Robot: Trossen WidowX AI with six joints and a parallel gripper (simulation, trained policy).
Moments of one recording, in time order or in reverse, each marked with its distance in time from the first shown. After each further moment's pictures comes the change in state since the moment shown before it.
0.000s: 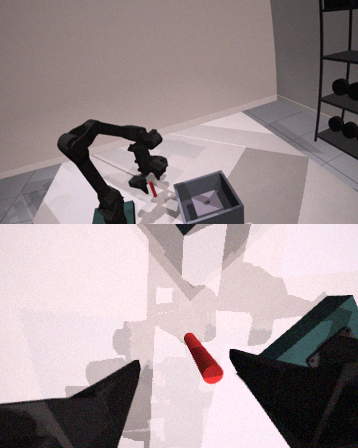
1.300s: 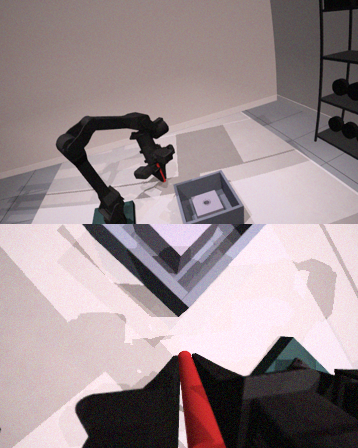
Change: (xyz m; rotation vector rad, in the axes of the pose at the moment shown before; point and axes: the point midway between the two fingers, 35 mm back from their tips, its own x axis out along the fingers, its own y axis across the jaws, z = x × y) arm -0.053 -0.004 0.065 0.087 -0.217 -0.032
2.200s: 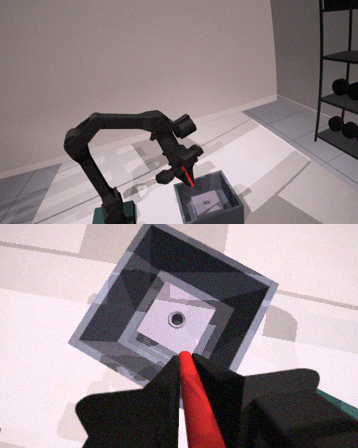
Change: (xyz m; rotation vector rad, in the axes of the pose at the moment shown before) arm 0.008 -0.008 0.127 0.249 -0.158 0.001
